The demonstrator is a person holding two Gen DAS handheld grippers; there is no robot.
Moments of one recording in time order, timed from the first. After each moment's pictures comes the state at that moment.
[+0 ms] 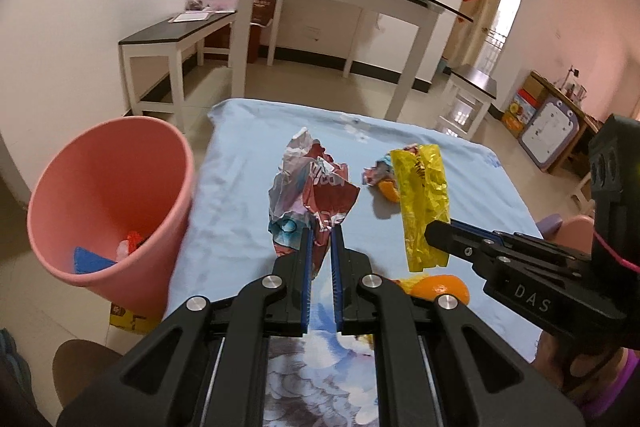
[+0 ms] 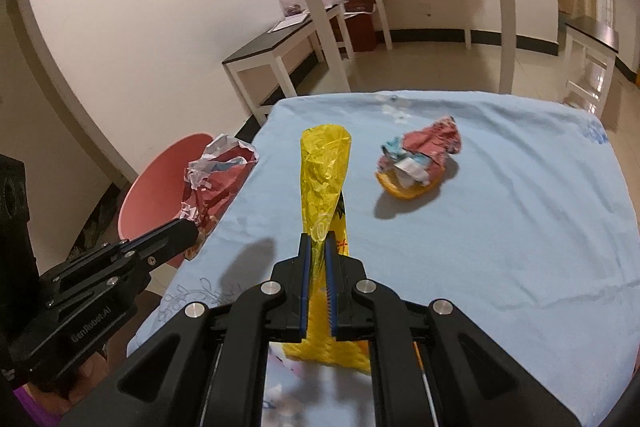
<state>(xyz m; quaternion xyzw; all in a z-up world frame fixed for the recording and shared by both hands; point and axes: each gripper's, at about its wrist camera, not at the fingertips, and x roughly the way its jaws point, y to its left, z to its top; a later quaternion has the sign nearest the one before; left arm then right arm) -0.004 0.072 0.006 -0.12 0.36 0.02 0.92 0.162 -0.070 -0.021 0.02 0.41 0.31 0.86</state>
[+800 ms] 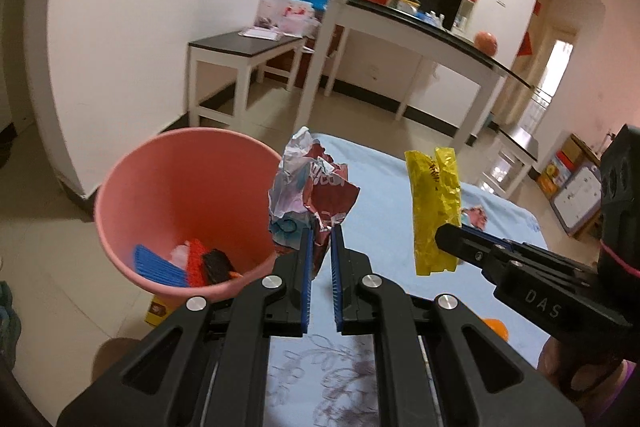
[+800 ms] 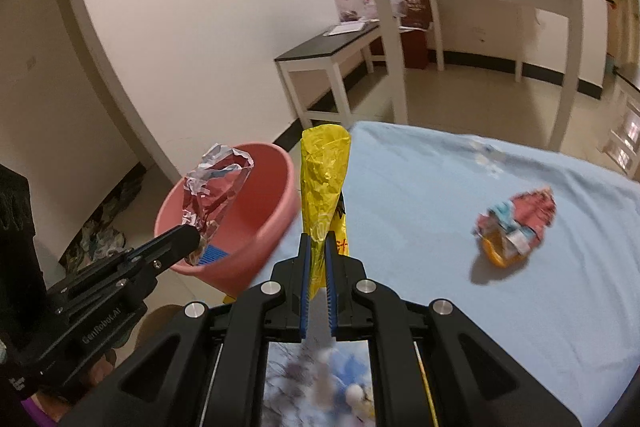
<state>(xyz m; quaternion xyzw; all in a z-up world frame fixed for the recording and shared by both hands) -0.039 0.141 0.024 -0.17 0.30 0.13 0.93 0.163 0.022 0.000 -0.03 0.38 0.38 0.84</state>
